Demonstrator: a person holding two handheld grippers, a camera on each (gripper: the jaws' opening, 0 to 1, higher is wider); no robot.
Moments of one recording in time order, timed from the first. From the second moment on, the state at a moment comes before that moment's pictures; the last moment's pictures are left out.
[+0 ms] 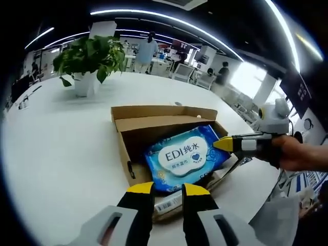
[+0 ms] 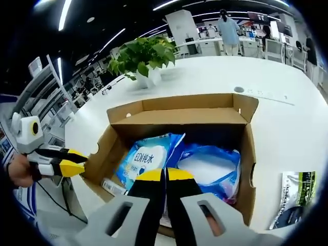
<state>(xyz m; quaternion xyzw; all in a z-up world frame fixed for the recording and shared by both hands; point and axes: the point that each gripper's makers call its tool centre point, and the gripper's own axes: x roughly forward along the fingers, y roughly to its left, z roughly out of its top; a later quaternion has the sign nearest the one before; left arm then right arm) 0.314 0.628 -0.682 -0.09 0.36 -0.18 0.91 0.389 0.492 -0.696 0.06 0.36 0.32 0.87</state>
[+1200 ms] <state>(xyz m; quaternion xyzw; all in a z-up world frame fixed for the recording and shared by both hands) 0.369 0.583 -0.733 -0.05 0.46 -0.23 0.86 0.389 0.447 -0.699 0.10 0.36 0.28 0.88</state>
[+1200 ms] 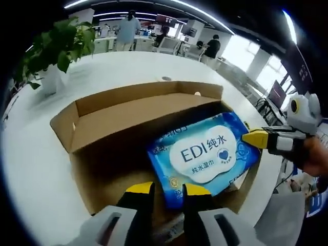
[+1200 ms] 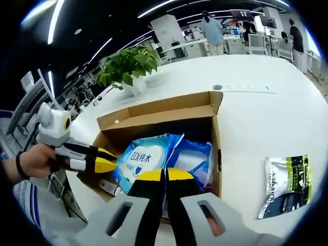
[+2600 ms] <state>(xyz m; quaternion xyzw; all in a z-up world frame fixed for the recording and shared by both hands) 0.367 0.584 -0.706 -0.17 0.44 -0.22 0.85 0.384 0.445 -0.694 0.16 0.35 0.26 0.88</state>
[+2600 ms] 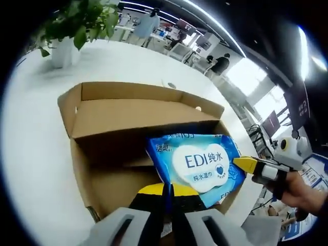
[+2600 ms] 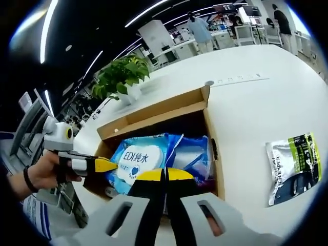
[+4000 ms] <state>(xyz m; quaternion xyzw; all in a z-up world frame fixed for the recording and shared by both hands) 0.356 0.348 -0.655 -0.08 0.42 -0.38 0.82 0.325 0.212 -0.663 0.26 0.28 0.11 0.92</state>
